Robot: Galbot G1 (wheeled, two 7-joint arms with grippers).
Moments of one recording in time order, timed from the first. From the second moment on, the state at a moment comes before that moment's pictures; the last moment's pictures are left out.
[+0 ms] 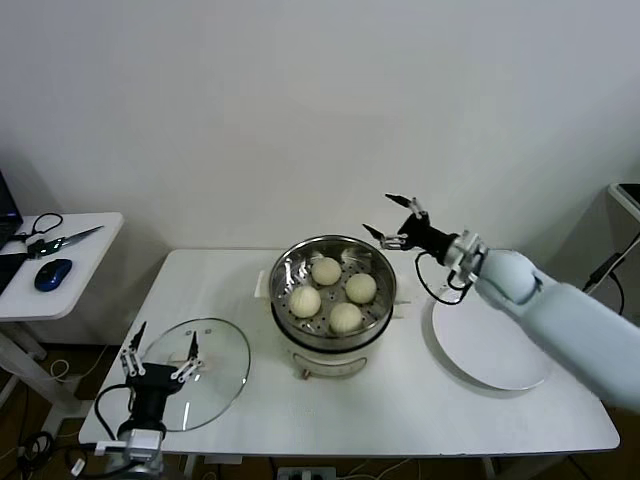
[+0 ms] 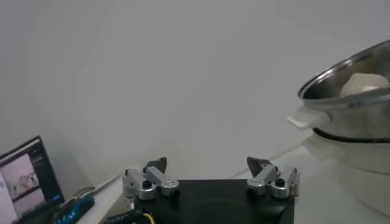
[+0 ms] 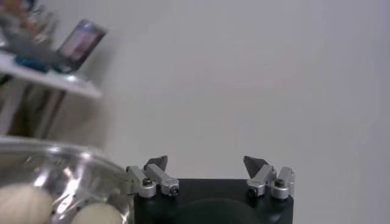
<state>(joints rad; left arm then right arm) 1.64 -1.43 -0.65 -2.09 0.34 0.03 -0.08 -0.37 0.70 -0.36 1.49 0.64 0.21 -0.18</state>
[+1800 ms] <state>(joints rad) 1.40 -1.44 -0.58 -1.56 1.60 0.18 -0.25 -1.35 0.99 0.58 1.84 0.36 0.02 -0.02</state>
